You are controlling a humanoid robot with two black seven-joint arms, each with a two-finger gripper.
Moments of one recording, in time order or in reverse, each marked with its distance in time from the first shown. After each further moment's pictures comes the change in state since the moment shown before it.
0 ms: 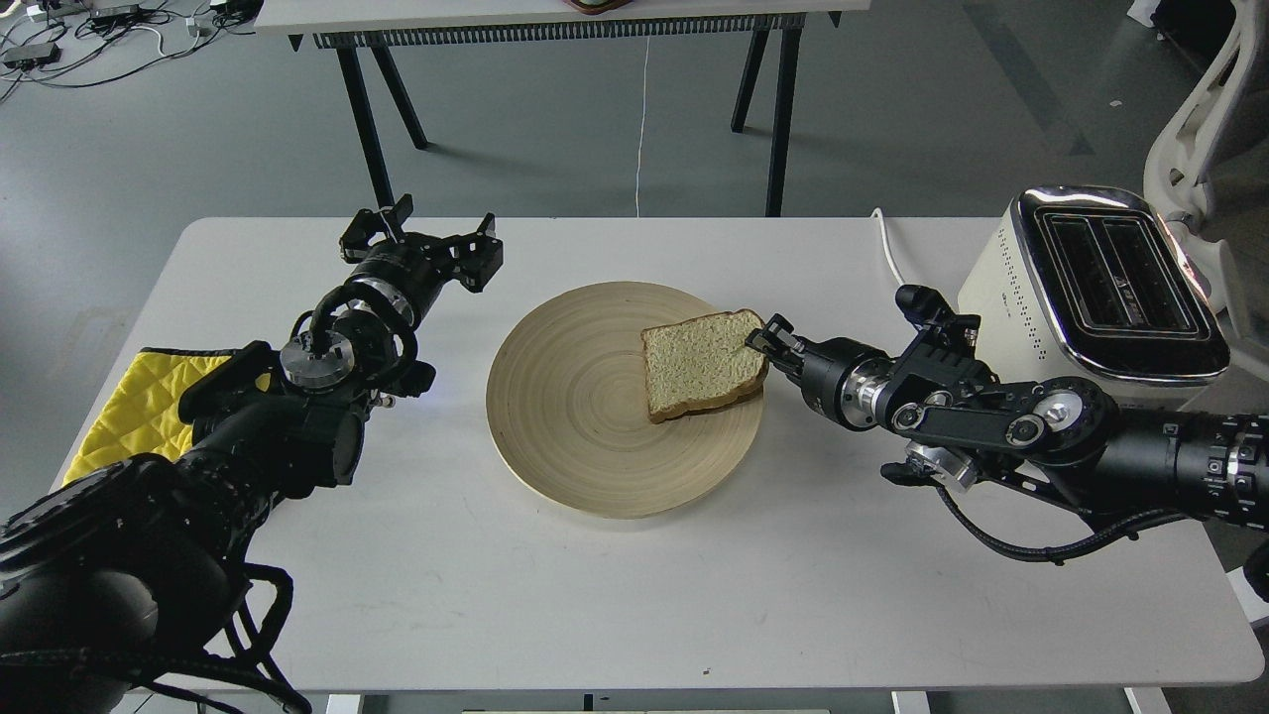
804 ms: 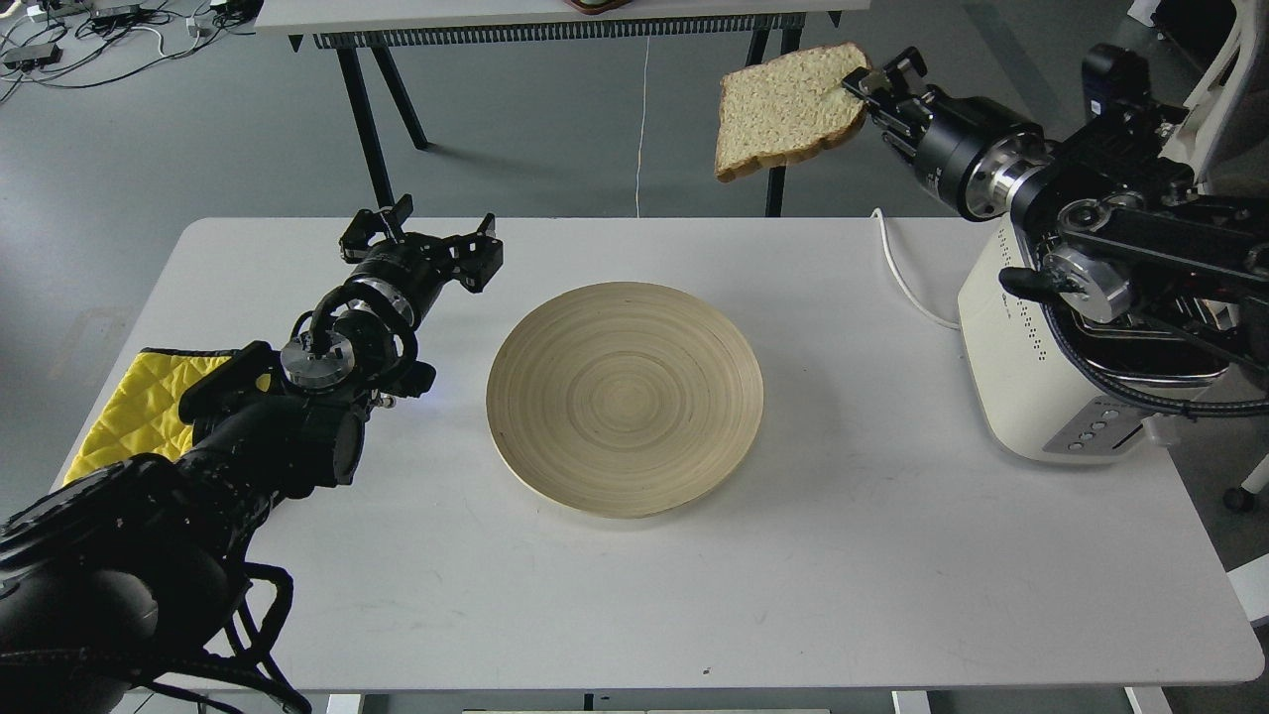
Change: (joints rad) left arm 0.000 0.000 0.000 0.000 0.000 0.000 0.000; right arm 0.287 -0.407 0.193 0.258 0.018 -0.064 -0.011
